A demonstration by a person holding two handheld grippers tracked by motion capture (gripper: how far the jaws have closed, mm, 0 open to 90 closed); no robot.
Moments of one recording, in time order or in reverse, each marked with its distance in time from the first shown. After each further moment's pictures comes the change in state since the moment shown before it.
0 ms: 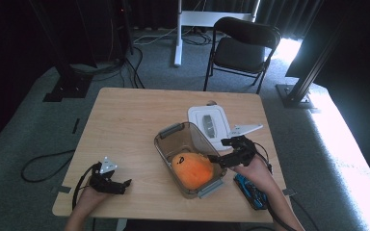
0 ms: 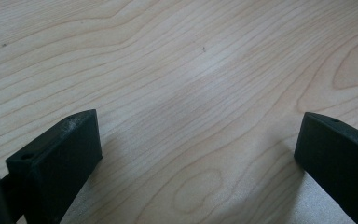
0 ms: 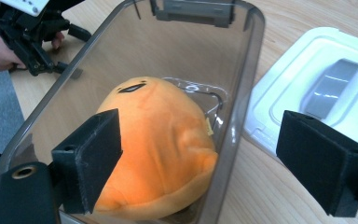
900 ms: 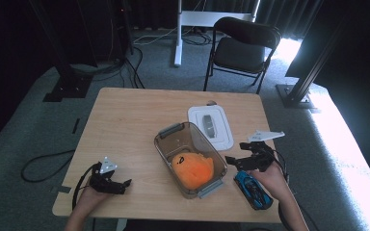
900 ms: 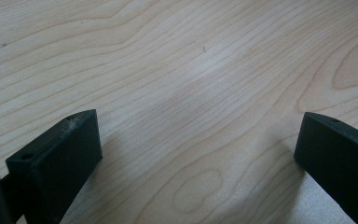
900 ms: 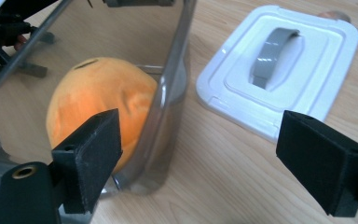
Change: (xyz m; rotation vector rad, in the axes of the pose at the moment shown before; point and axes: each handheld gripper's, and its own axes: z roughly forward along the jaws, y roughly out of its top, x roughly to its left) left arm 0.000 0.000 0.000 0.000 0.000 0.001; right arm -0.024 -0.040 -0.029 -0.040 -0.097 0.099
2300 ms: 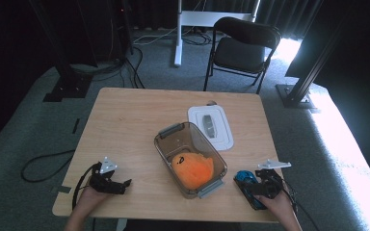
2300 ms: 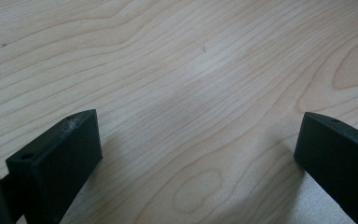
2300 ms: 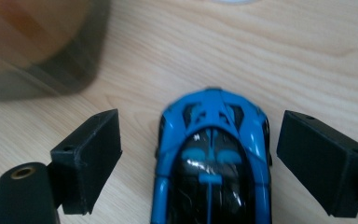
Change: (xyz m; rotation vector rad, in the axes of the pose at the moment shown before) left arm 0.000 0.000 0.000 0.000 0.000 0.001; right arm -0.018 -0.113 0.011 0.121 -0.170 0.157
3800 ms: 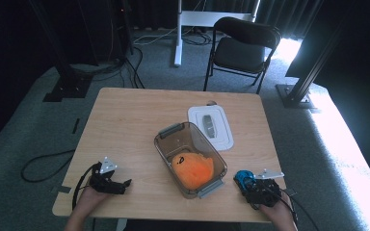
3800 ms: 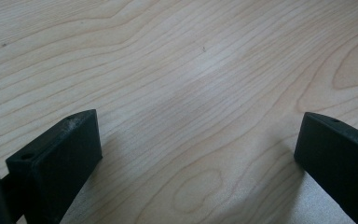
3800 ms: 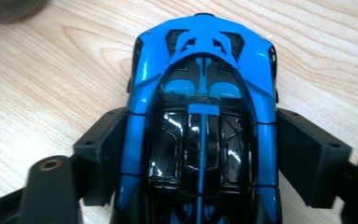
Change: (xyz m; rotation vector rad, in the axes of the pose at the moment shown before) left arm 0.000 0.000 0.000 0.000 0.000 0.000; right arm 0.006 -0.027 0.015 0.084 -0.106 -0.082
